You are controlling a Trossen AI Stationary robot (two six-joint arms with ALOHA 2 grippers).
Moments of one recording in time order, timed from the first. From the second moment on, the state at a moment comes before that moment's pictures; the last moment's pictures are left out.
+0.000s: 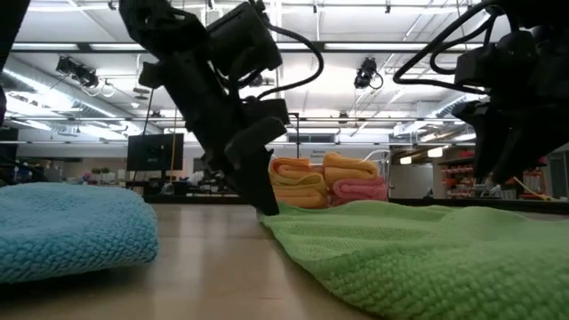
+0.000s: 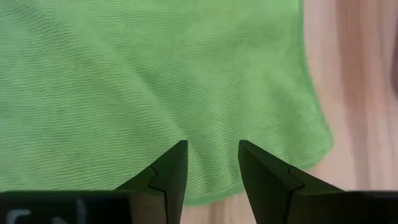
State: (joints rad) left arm -0.14 1.89 0.99 -0.06 -0.27 -0.50; right arm 0.42 1.21 0.57 -0.54 0.33 0.30
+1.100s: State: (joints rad) left arm -0.21 1.92 1.04 -0.10 -0.27 -0.43; right arm -0.27 1.37 0.57 -0.33 -0.10 -0.05
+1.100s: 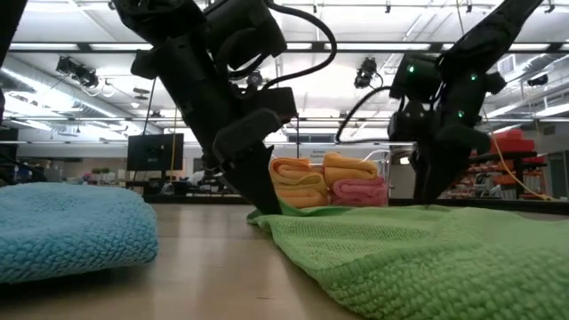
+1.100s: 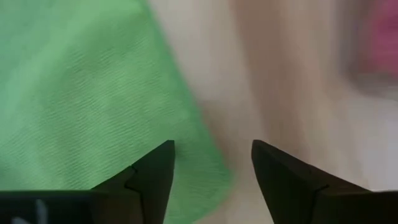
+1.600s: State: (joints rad) left arm -0.21 1.92 1.04 -0.10 -0.27 -0.43; right arm -0.26 1.42 0.57 -0.33 -0.13 -0.12
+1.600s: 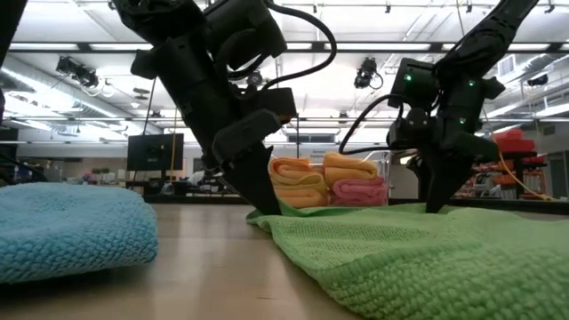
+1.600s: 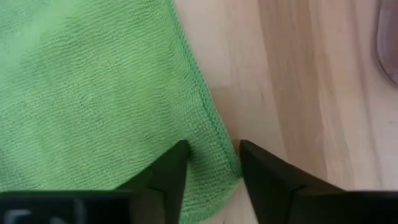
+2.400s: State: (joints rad) left arm -0.17 1.88 1.04 -0.11 -0.41 -0.22; right arm -0.18 1.26 0.58 -0.37 0.14 -0.12
